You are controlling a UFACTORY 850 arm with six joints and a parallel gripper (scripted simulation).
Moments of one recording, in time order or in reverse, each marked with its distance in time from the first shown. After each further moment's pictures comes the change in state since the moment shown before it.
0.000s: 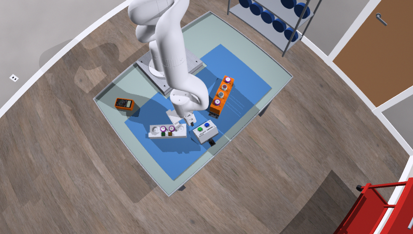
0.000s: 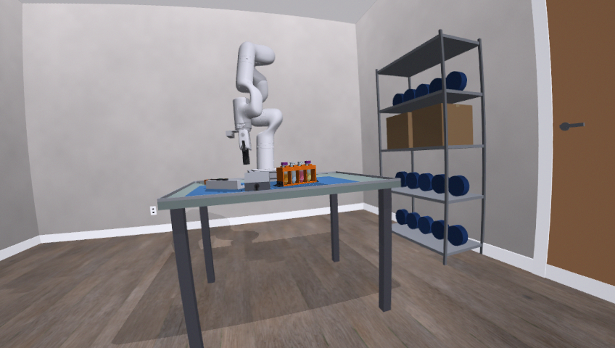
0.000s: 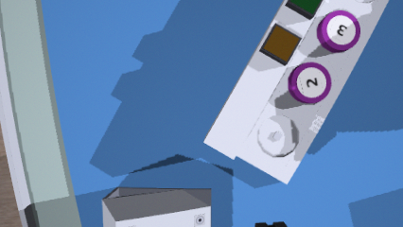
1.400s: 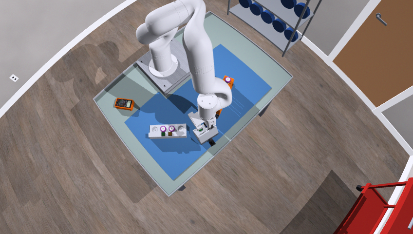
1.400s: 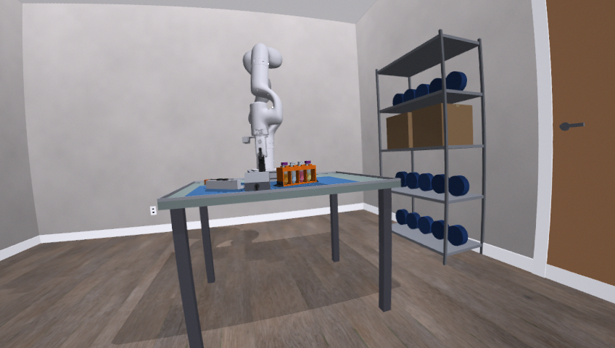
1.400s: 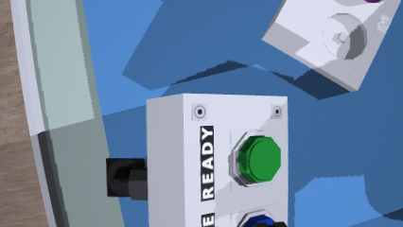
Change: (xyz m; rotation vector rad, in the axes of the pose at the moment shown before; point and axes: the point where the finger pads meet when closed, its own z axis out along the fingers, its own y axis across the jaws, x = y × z) arm -0.080 -0.049 0.045 -0.039 0.035 0.011
